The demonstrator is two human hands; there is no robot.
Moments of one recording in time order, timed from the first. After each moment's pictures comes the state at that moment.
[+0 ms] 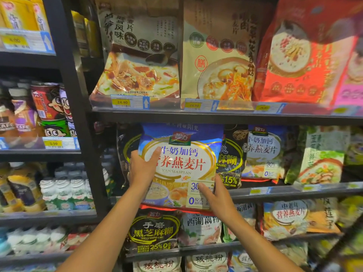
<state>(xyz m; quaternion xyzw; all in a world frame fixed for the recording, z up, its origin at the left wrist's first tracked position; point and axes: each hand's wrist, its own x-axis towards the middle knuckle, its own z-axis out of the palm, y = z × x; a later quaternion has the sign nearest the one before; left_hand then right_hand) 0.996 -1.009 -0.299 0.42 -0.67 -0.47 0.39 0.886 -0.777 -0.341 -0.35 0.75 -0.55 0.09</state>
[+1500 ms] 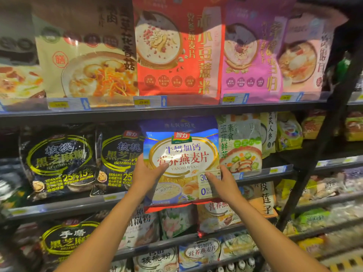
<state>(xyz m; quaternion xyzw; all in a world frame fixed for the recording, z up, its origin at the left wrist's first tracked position) 0.799 -0.741 -0.300 0.28 -0.74 -0.52 0.33 0.652 -0.519 -0.327 -0.24 0.79 -0.56 0.07</state>
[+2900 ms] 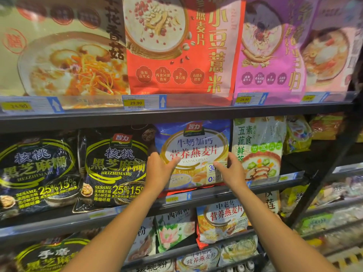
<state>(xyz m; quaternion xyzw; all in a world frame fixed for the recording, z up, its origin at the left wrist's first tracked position) 0.695 -0.765 -0.303 0.32 -0.79 -0.41 0.32 0.554 -0.568 -0.321 -0.19 0.82 -0.54 -0.02</state>
